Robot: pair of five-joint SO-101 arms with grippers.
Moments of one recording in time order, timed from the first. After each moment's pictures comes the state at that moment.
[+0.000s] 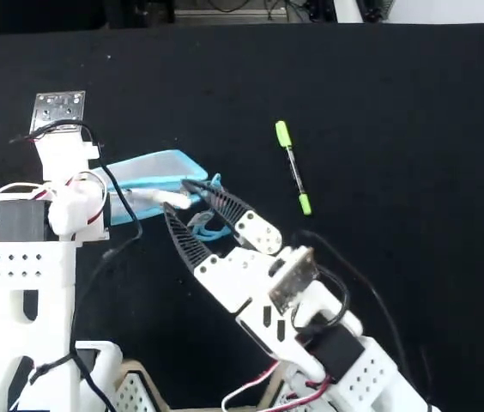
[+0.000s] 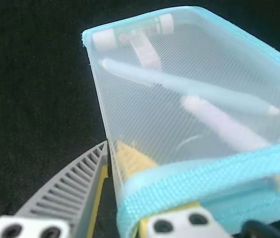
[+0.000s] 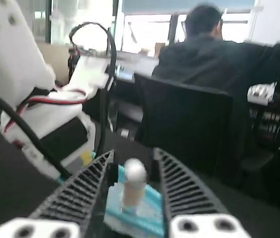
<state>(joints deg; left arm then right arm) -7.0 -37.7 26.6 84.7 -0.1 -44.7 -88.7 78.1 15.6 4.6</state>
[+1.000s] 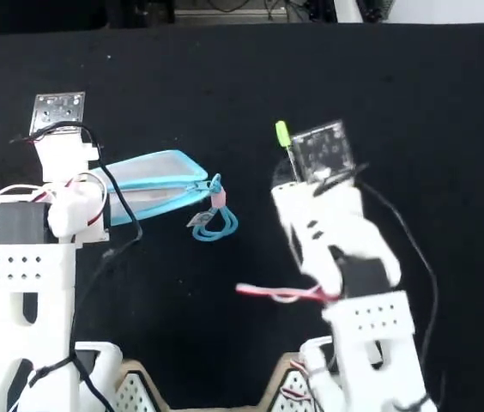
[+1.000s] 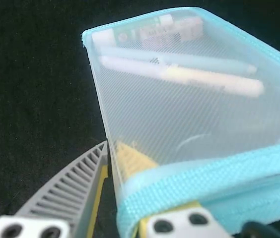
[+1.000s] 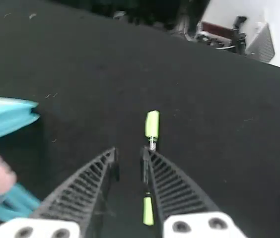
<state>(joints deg) -7.0 -37.7 27.5 84.0 -0.1 -7.6 -57.3 59.1 38.7 9.0</state>
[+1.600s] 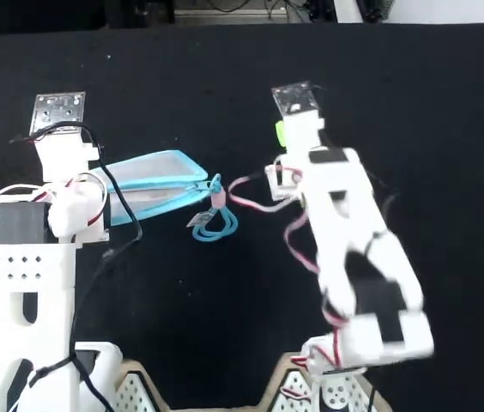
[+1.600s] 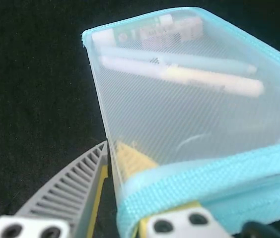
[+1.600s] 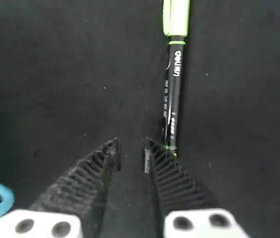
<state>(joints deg) -7.0 -37.7 27.5 84.0 -0.1 -5.5 5.9 23.3 50.9 6.0</state>
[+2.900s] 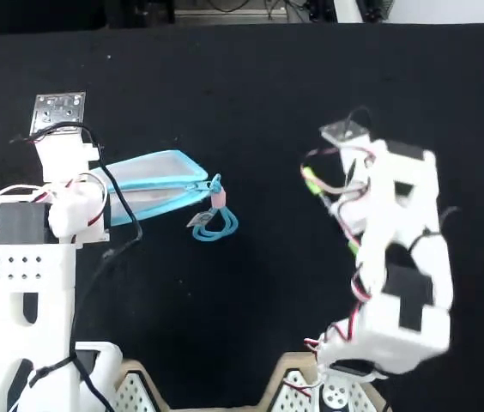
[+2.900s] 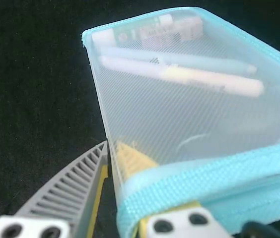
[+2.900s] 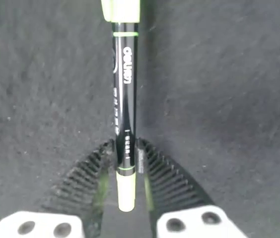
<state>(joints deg) -7.0 -37.7 27.6 83.8 -0.1 15.3 2.7 26.5 70.3 38.6</state>
